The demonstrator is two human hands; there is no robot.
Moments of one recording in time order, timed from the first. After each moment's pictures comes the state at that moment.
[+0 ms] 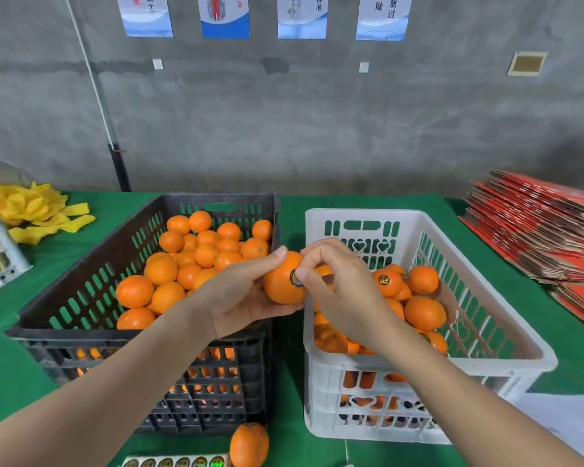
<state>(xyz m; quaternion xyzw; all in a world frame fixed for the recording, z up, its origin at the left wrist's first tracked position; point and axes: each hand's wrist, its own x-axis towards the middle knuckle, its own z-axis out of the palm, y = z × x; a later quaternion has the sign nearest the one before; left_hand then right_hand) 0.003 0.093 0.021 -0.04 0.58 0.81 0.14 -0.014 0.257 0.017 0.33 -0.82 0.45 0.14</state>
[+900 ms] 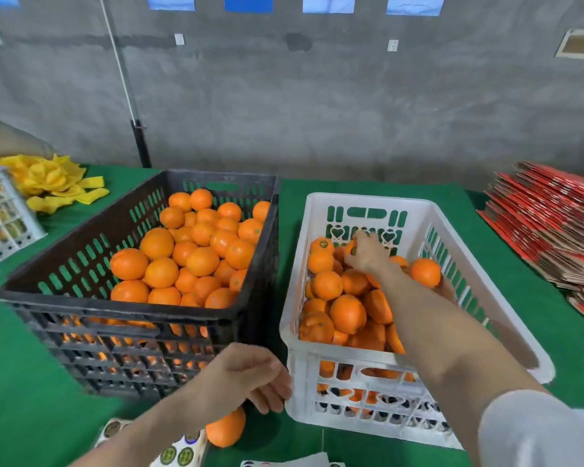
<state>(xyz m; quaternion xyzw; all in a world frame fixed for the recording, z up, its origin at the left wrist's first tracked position) 0.060 0.124 -0.072 -0.01 0.75 0.64 0.17 -0.229 0.317 -0.087 0.09 -0.98 0.19 -0.02</state>
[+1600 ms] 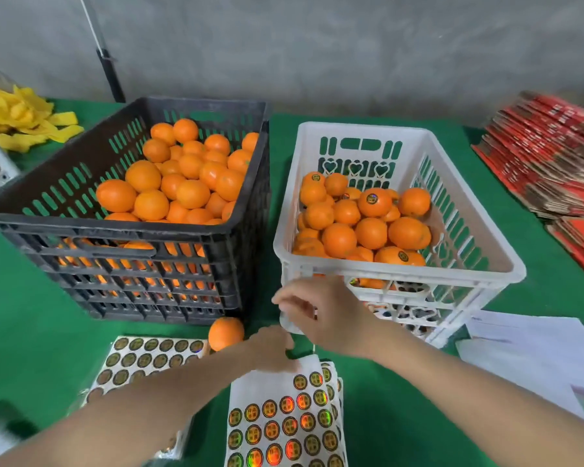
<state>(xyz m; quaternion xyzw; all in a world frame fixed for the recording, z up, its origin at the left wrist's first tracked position) 0.048 0.176 -0.196 0.02 0.93 0.18 0.33 0.031 0.314 -0.091 0.45 -0.81 0.37 -0.02</state>
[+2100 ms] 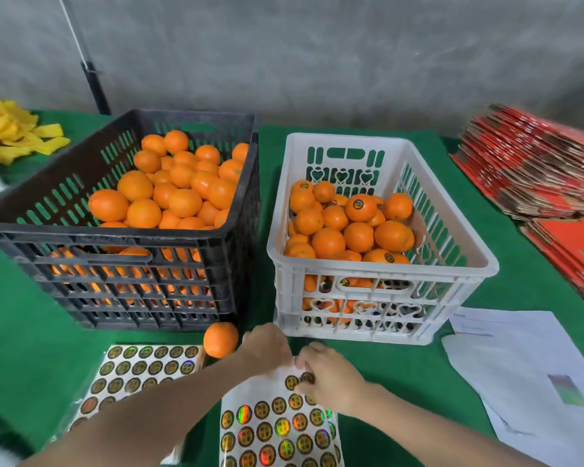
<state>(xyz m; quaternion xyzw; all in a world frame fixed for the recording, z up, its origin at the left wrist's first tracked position) 0.054 0.182 -0.196 -0.03 0.95 0.24 0.21 0.061 0.340 -0.208 0.31 -0.92 0.17 -0.16</state>
